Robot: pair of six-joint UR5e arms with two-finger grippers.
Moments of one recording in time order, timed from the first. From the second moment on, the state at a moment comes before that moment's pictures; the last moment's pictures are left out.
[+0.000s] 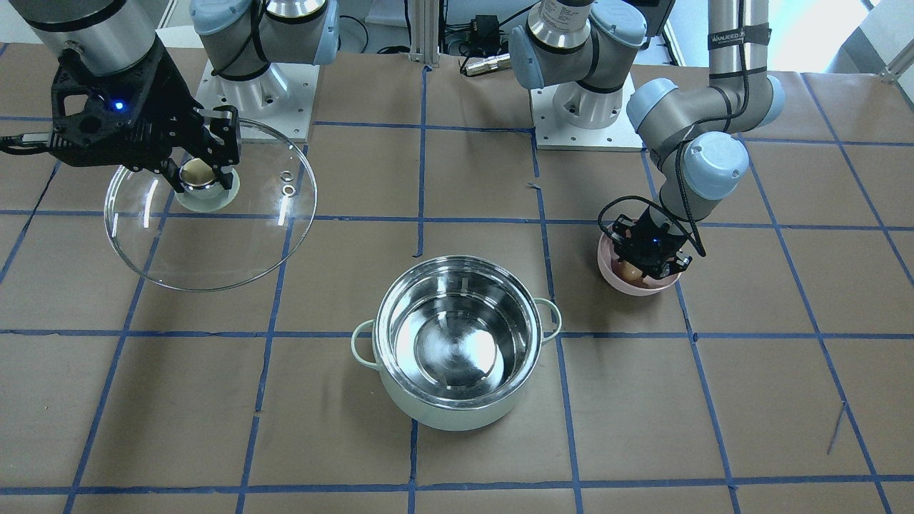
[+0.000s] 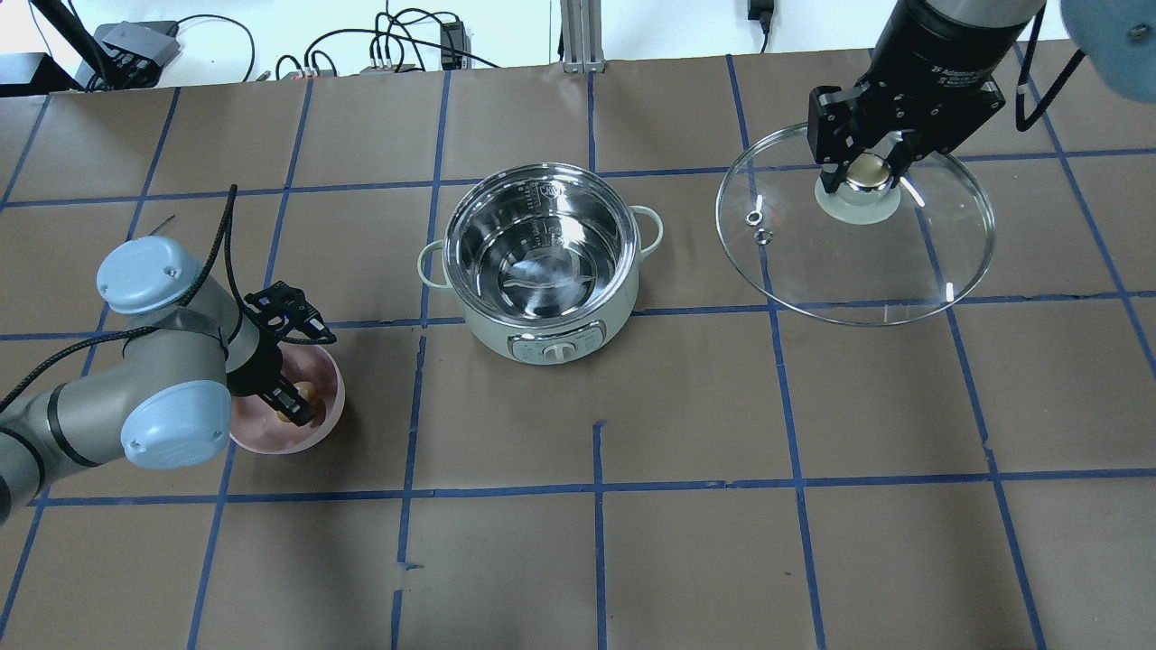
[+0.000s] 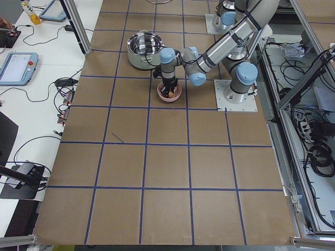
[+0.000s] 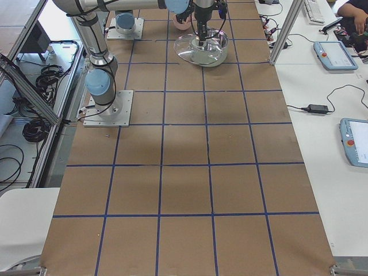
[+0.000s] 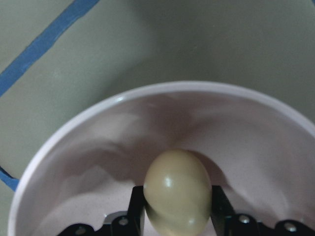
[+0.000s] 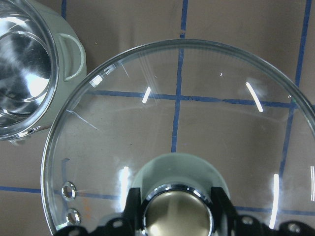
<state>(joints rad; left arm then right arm) -1.26 -1.71 -2.25 -0.79 1.63 1.01 1.55 -1.54 1.47 -1.50 -1.52 -0.10</state>
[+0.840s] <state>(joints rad) -1.44 -1.67 -1.78 -1.28 1.54 0.49 1.55 -1.54 1.47 -1.50 -1.52 -0.10</state>
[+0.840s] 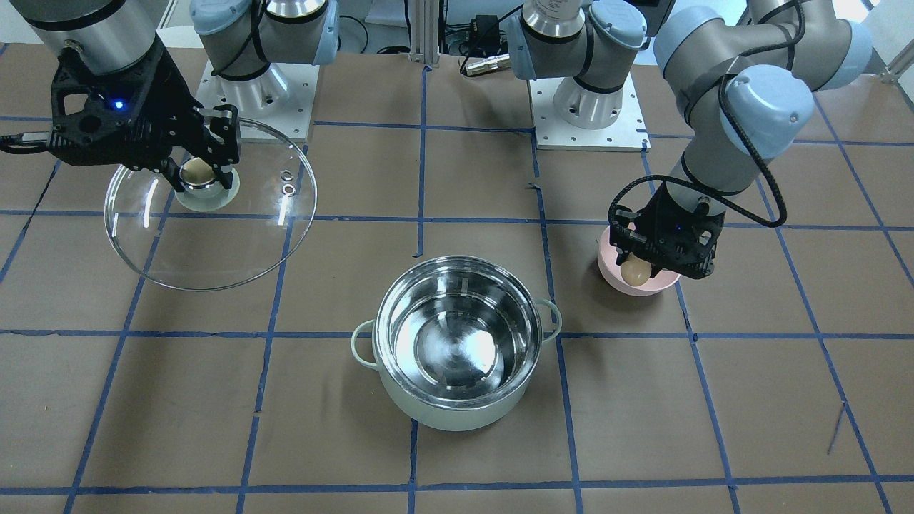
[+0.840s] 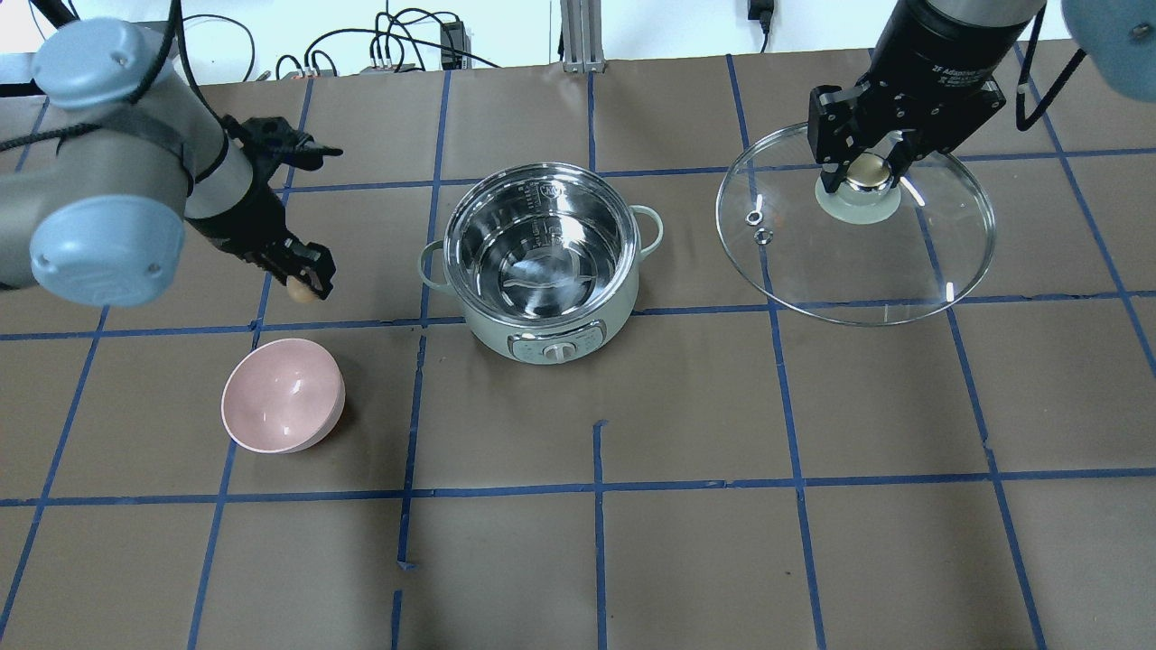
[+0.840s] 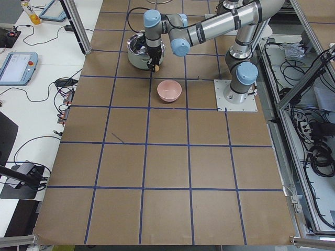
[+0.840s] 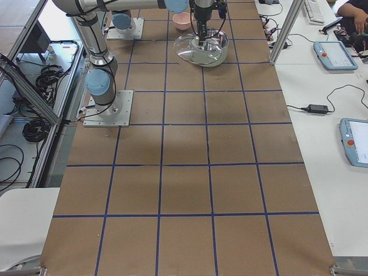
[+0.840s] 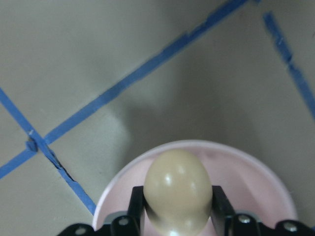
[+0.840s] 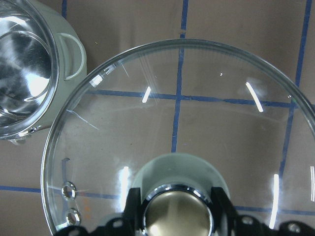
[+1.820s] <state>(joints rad) -1.79 -1.98 -1.58 -1.02 1.46 -0.18 1.55 -1.54 1.47 -1.50 -1.52 -0.10</state>
